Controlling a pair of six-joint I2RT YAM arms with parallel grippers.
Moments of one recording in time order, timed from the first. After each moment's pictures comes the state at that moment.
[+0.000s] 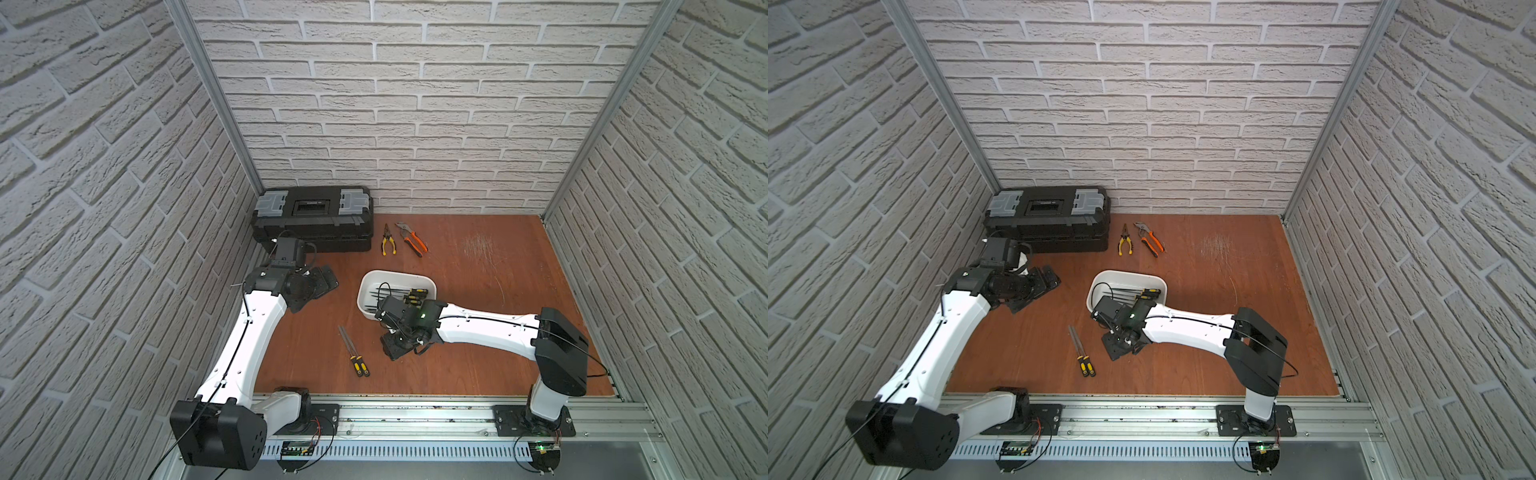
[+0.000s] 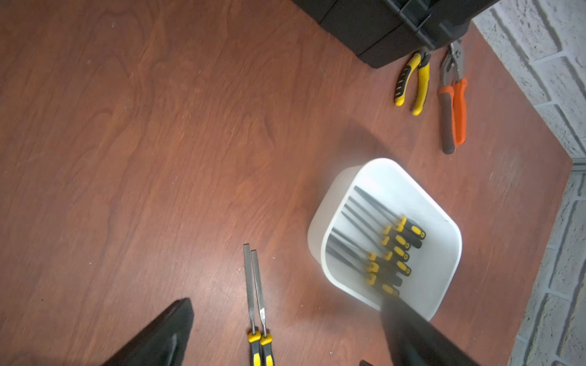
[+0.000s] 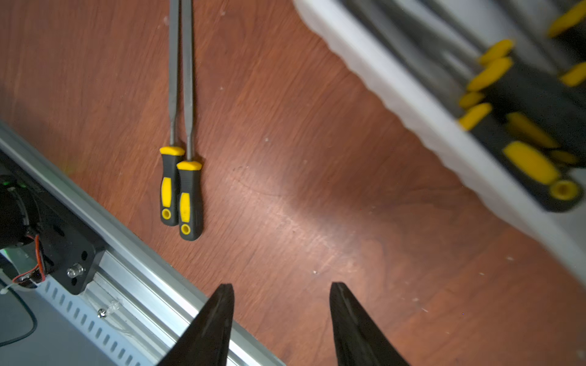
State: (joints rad) left arm -0.10 1.15 1.11 -1.03 0.13 -0.61; right arm 1.06 1.82 1.33 -0.77 -0.04 0.57
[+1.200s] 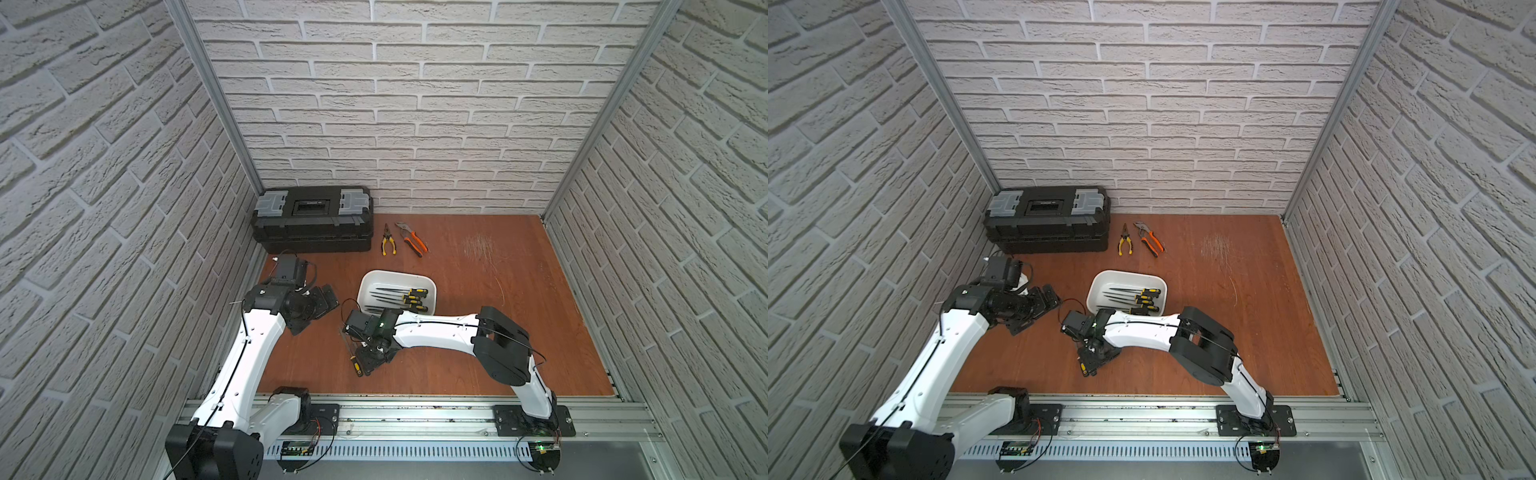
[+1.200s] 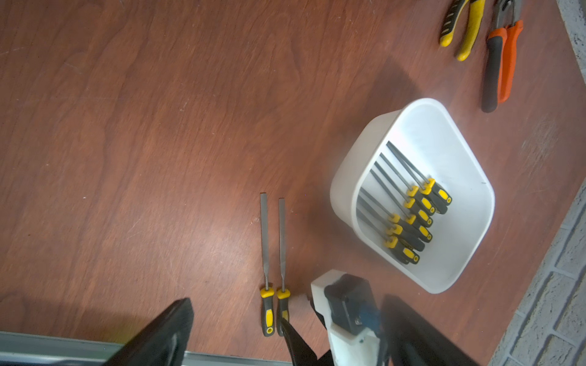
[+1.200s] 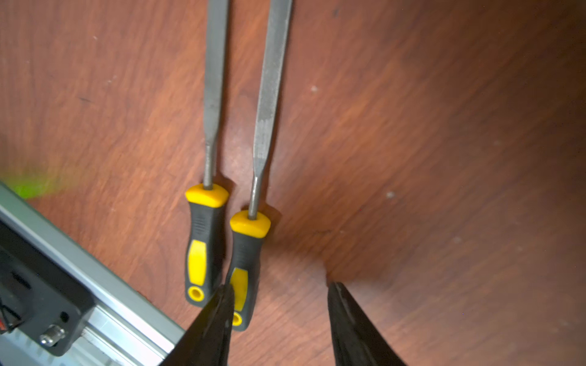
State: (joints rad) left arm -0.10 1.05 0.99 -1.10 0.18 -0.64; right arm 1.13 2.12 1.58 -0.84 -0.05 0.57
